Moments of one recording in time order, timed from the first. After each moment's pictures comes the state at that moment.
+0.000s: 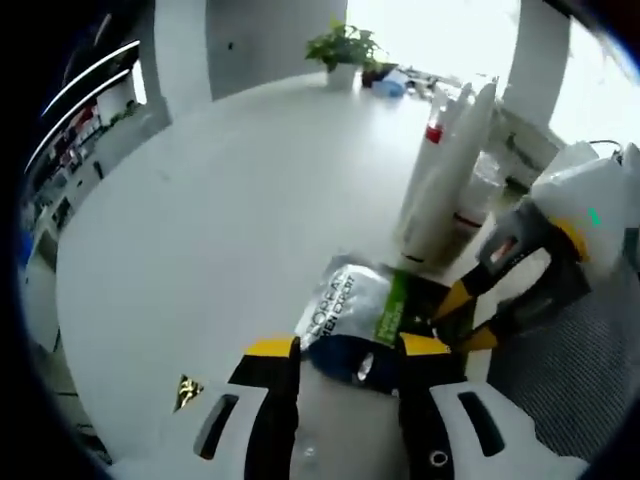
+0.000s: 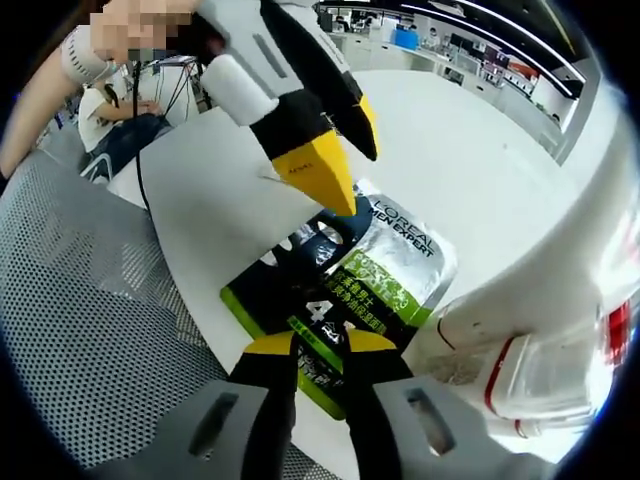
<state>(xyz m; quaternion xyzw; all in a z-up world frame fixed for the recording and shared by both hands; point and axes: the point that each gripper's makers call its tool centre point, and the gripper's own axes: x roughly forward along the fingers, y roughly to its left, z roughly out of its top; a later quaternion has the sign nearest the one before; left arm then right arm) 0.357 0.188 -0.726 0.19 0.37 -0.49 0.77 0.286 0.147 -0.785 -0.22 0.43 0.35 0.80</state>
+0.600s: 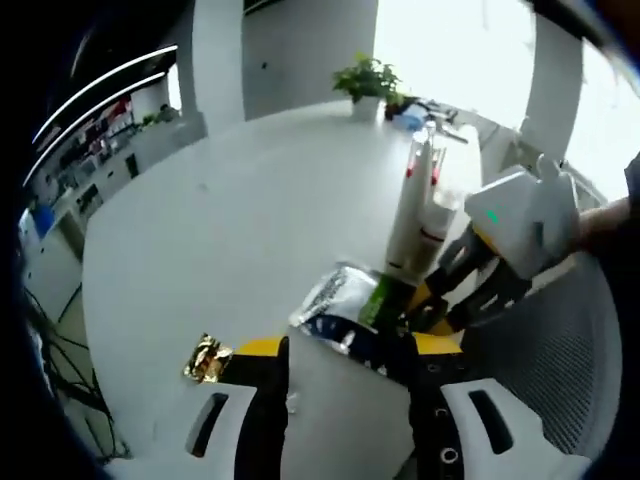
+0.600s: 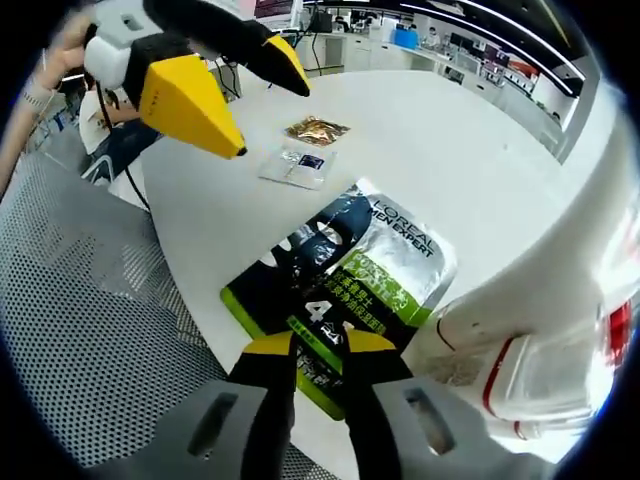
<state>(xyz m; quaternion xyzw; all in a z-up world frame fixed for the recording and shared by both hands) 0.318 0.224 -0.685 0.15 0.33 -0.44 0.82 0.285 0.147 -0.785 -0.22 0.43 0.36 0.80</state>
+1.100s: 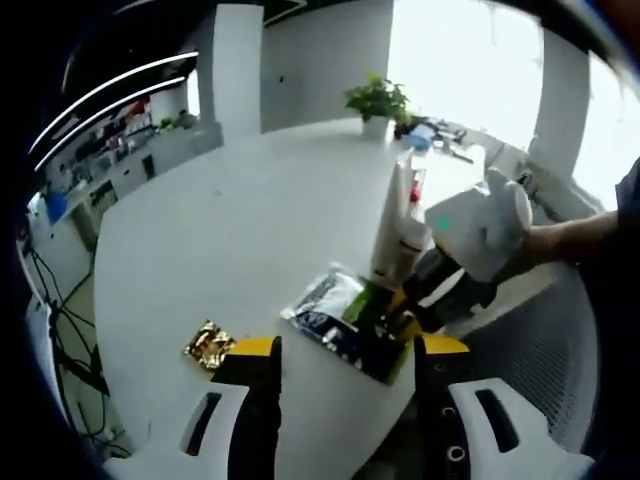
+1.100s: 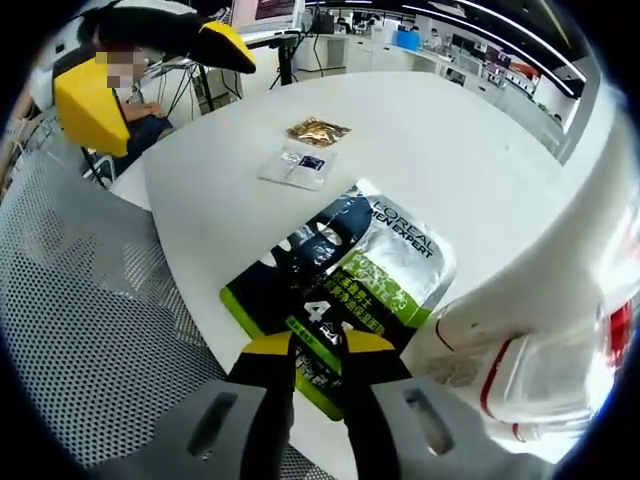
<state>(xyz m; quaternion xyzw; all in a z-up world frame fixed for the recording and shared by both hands) 0.289 0.226 -0.665 0.12 0.31 -0.43 0.84 0.286 0.146 -0.785 -0.22 0.43 0.36 0.80</state>
